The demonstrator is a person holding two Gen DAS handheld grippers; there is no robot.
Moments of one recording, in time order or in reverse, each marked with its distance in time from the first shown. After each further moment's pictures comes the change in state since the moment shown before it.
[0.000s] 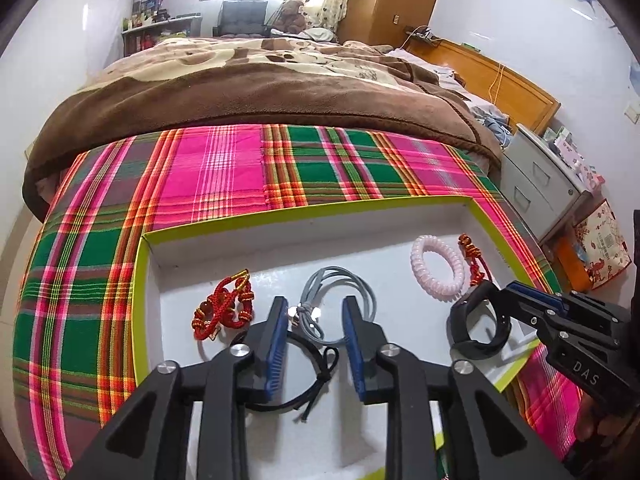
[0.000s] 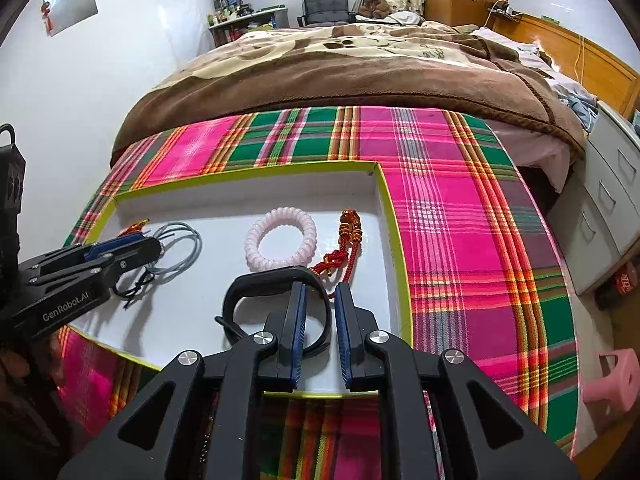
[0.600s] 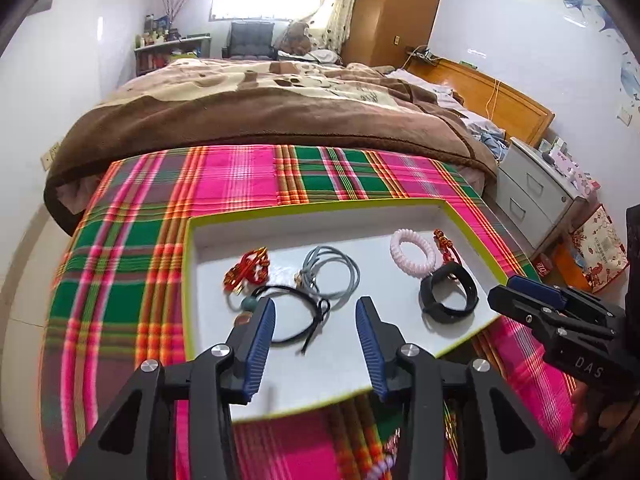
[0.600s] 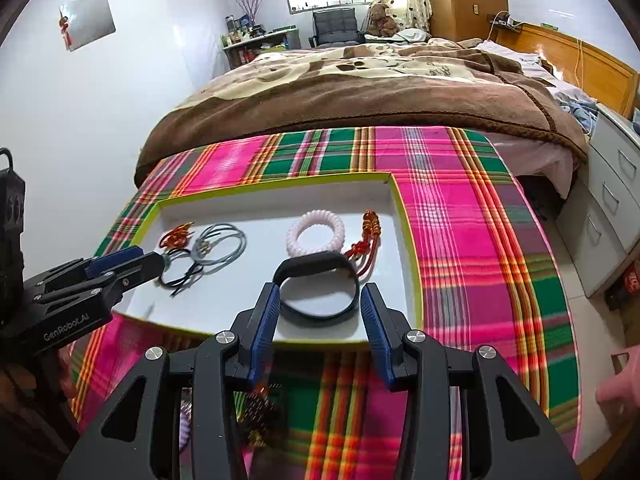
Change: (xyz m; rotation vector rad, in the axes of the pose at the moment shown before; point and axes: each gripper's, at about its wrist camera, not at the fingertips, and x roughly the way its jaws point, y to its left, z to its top) left arm -0.067 -0.007 -0.034 -0.007 -0.089 0.041; right arm -0.041 0.011 -0.019 0.007 -0.079 0.056
